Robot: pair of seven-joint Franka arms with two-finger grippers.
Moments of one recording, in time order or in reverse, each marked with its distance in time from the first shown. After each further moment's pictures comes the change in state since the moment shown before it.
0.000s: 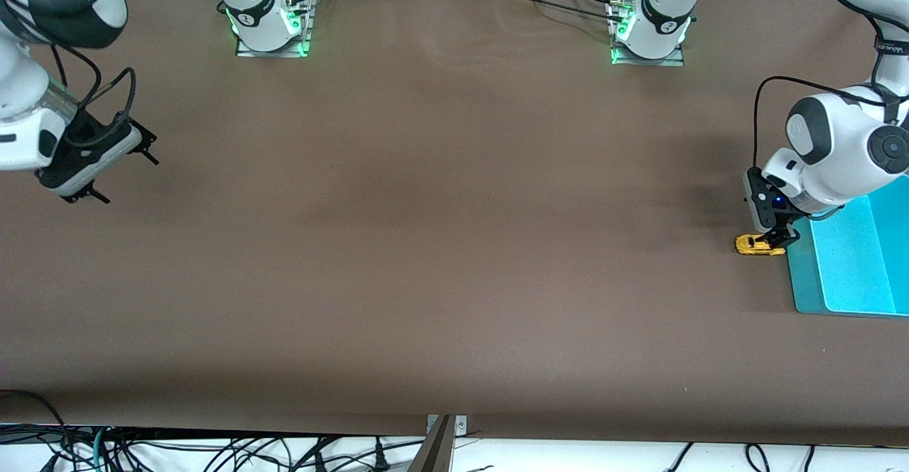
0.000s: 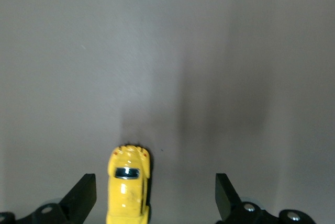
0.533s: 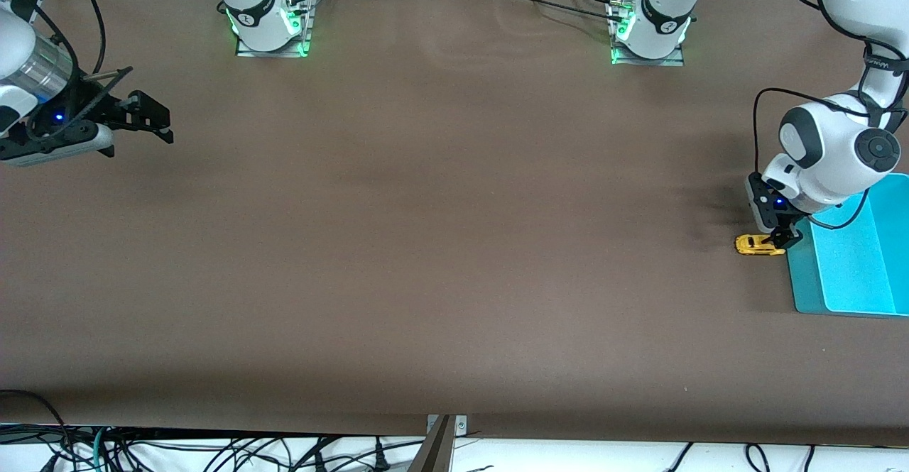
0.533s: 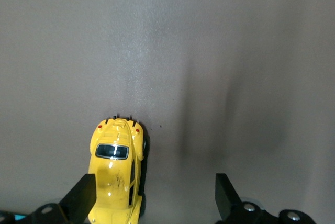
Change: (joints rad) left arm 0.049 0.098 0.004 -0.015 -0.004 0.162 0.018; right arm 0.031 -0.015 -0.006 0.107 0.081 -0.216 0.520
